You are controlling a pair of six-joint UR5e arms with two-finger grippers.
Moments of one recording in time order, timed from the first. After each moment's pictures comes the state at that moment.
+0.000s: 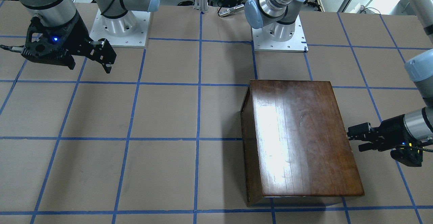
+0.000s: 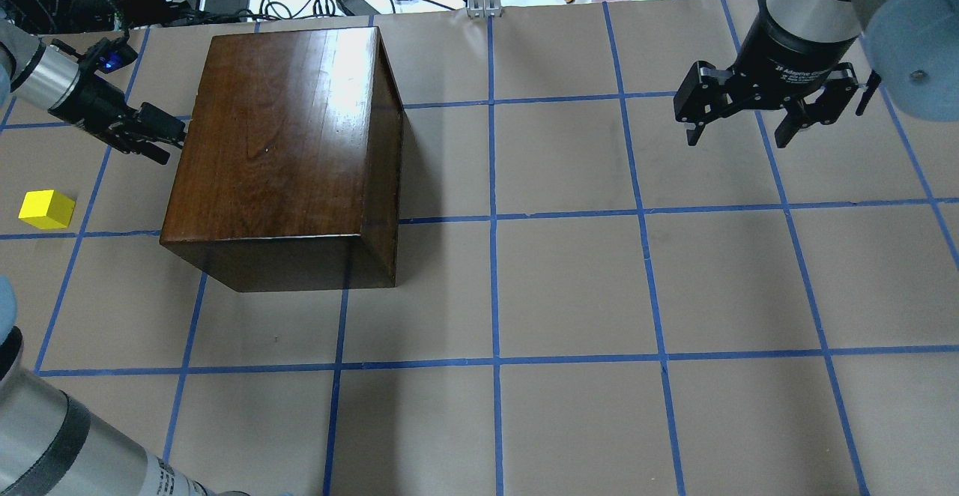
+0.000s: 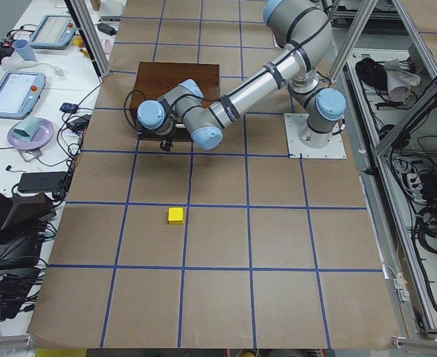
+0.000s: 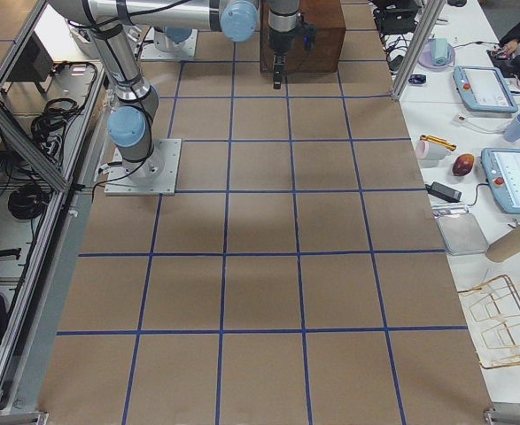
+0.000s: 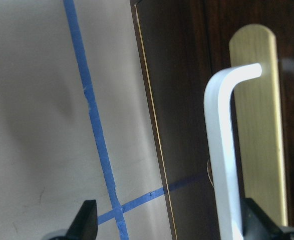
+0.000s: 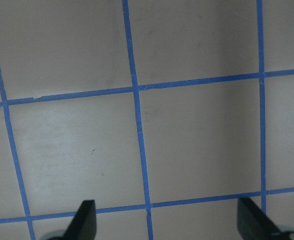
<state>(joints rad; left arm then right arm) -1.05 -2.06 -1.47 -1.47 1.22 0.77 1.52 -1.59 1.63 -1.60 -1.59 0.04</state>
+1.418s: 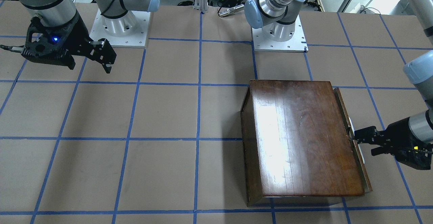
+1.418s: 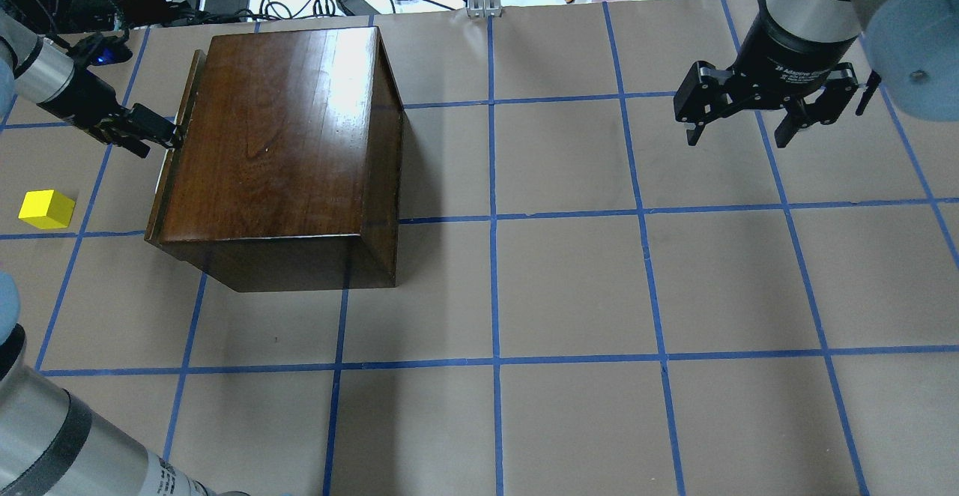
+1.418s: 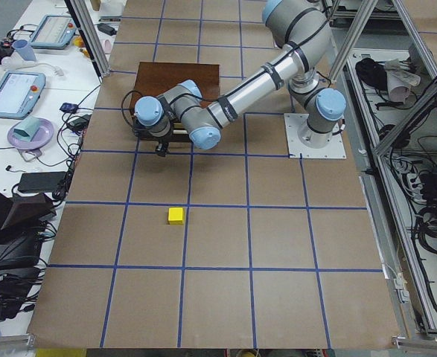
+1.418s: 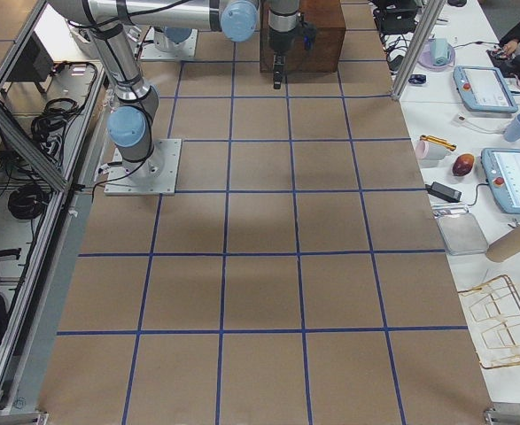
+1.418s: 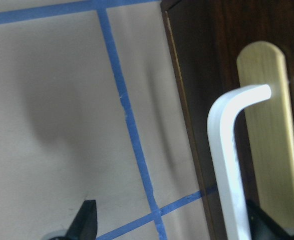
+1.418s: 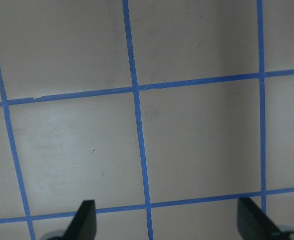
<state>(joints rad) -1.05 -2.07 -1.46 -1.37 1.34 0.78 1.52 -1.59 1.63 -1.60 -1.59 0.04</state>
